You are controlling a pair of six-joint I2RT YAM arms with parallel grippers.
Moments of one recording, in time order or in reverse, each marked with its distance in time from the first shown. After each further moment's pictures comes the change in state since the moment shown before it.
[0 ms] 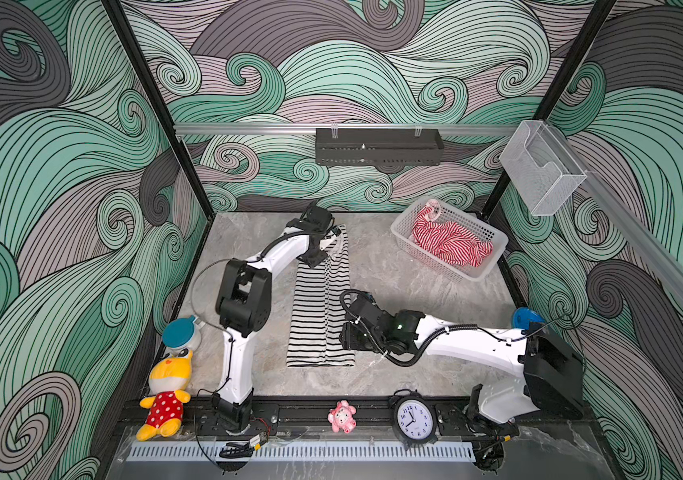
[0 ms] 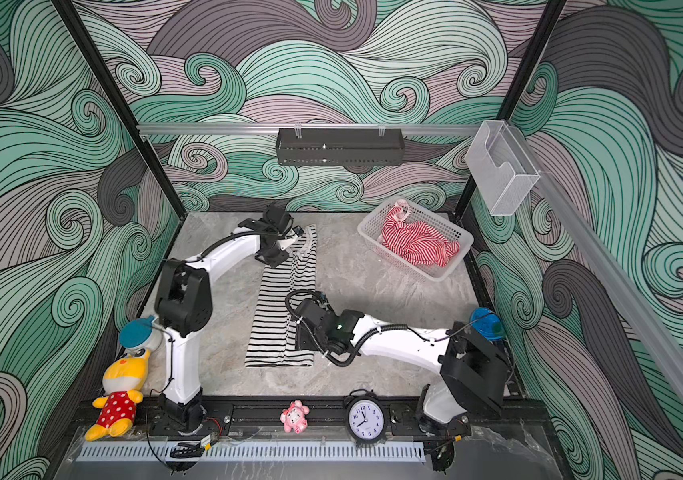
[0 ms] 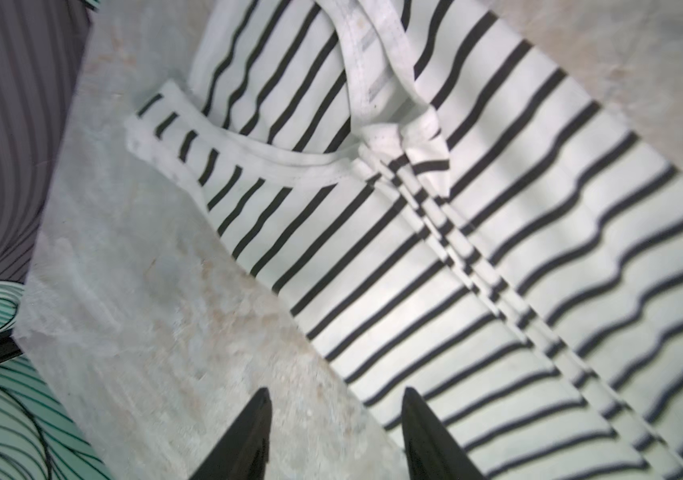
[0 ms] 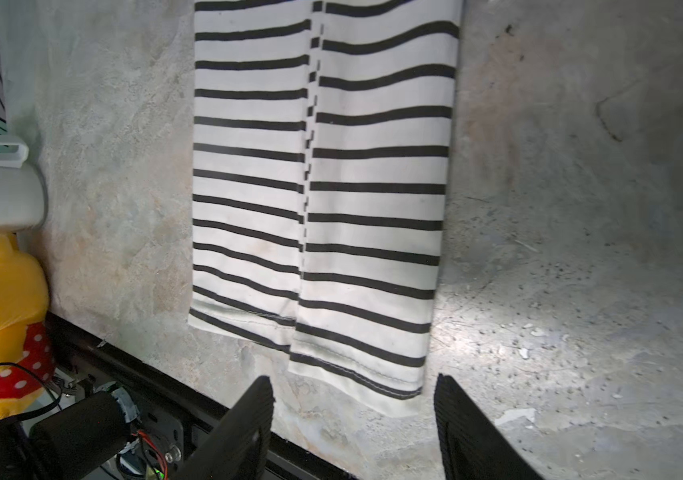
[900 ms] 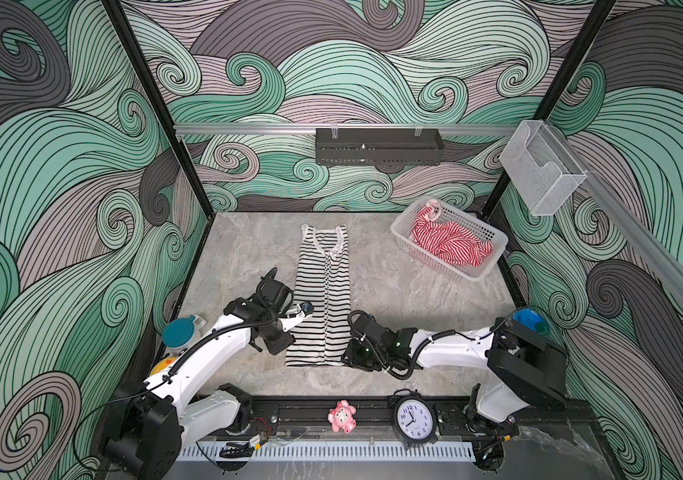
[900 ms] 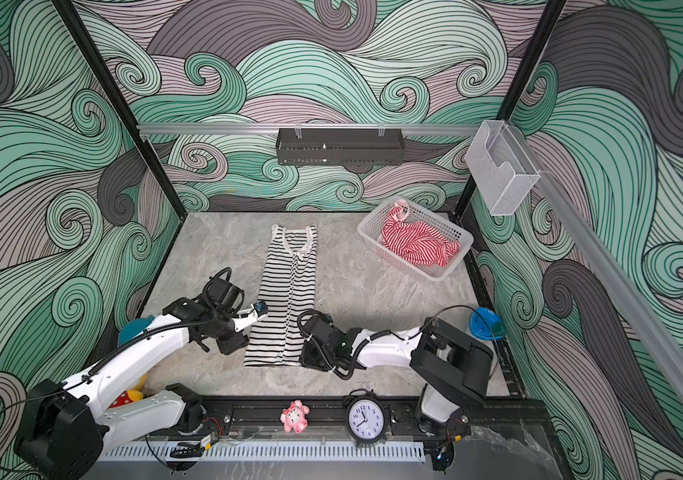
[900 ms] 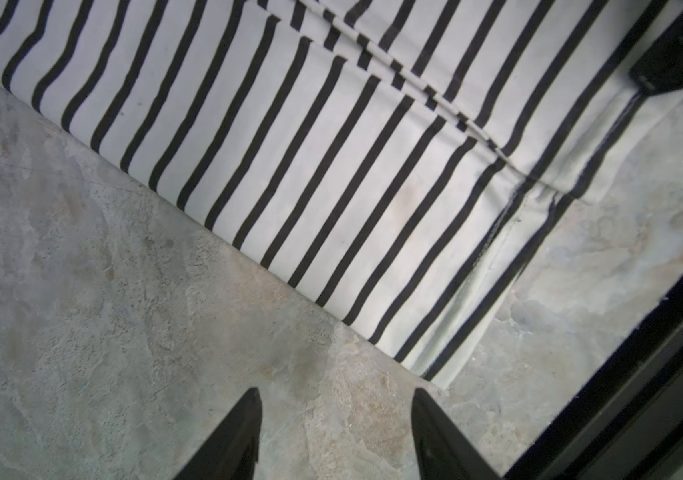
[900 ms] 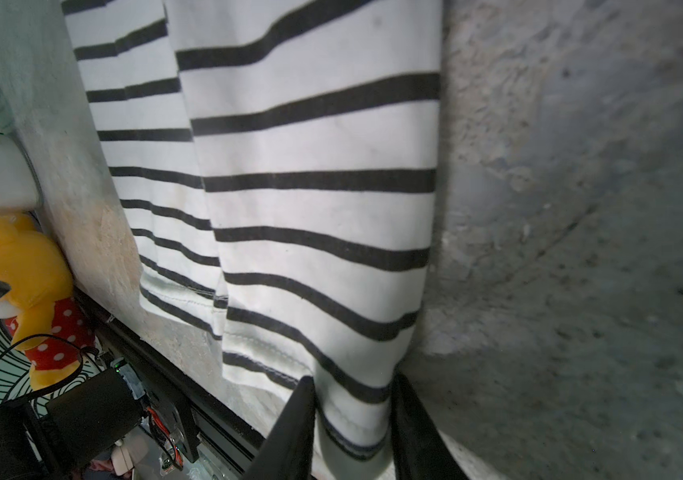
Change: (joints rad) left arm -0.010 -0.881 -0.940 -0.060 0.315 0.090; right arm 0.023 0.112 -0.211 0.381 -0.206 0.175
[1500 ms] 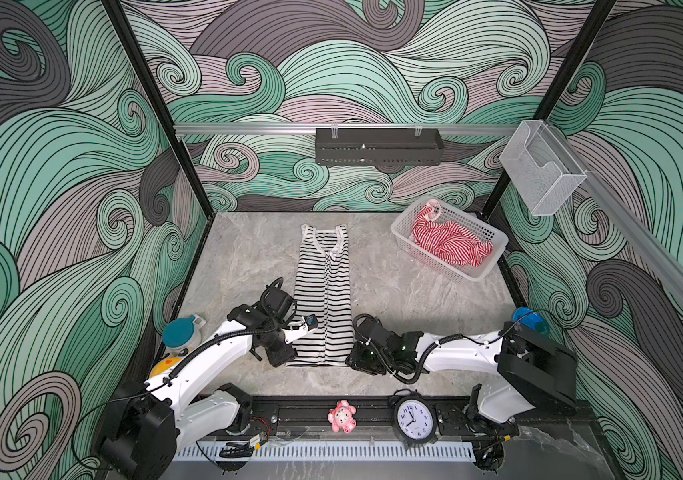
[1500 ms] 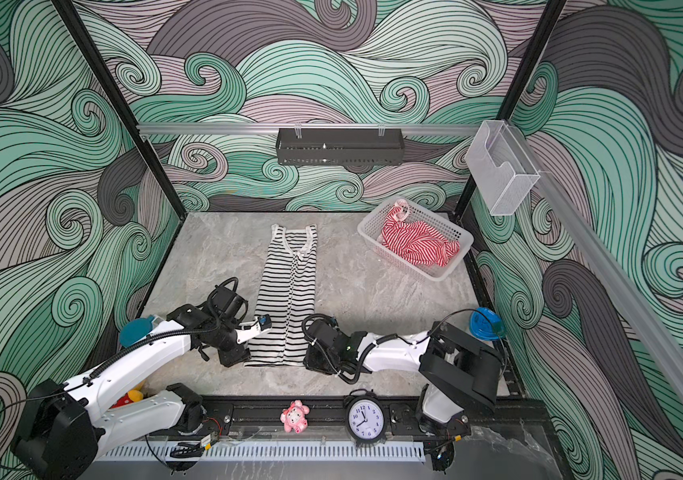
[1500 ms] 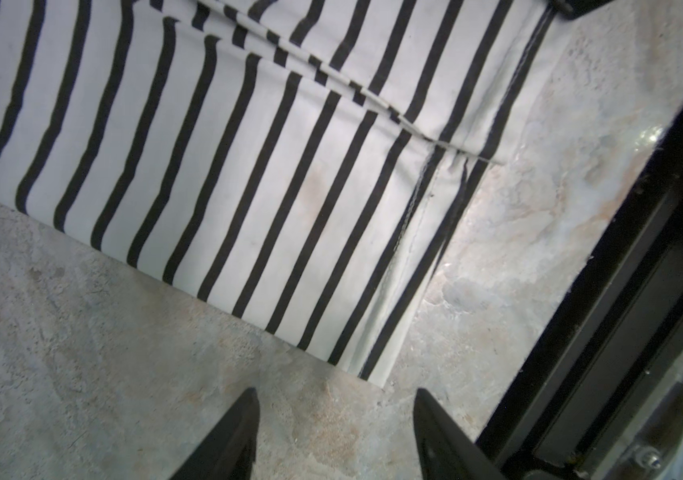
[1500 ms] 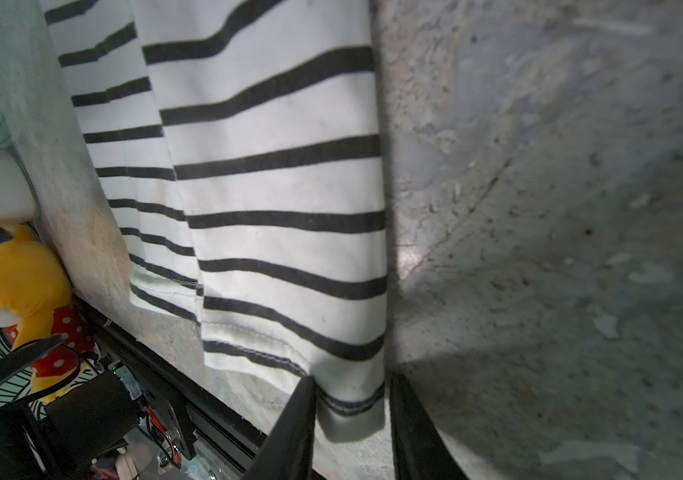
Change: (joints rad) left arm -0.059 -0.006 -0.060 -0.016 0.067 0.050; right arm 0.009 -0.051 -0.050 -0.007 0.026 0.047
